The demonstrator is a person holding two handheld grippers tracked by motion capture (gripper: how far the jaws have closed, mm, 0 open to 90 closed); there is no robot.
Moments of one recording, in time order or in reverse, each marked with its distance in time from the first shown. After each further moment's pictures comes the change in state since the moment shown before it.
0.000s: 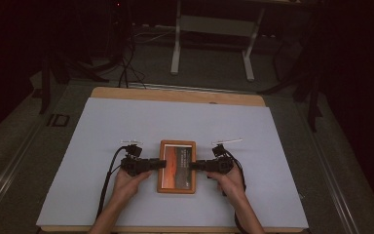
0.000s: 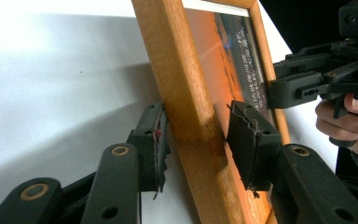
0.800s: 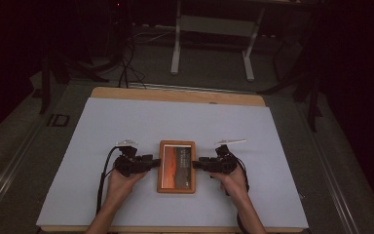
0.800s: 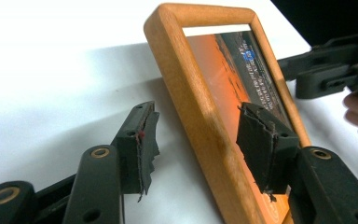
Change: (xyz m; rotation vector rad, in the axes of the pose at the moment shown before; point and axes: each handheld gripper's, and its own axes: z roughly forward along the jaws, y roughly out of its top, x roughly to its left) left arm -0.011 -0.002 -0.024 -0.072 0.134 0.140; right arm 0.005 -0.001 -0.013 -0.067 -0.063 -0.106
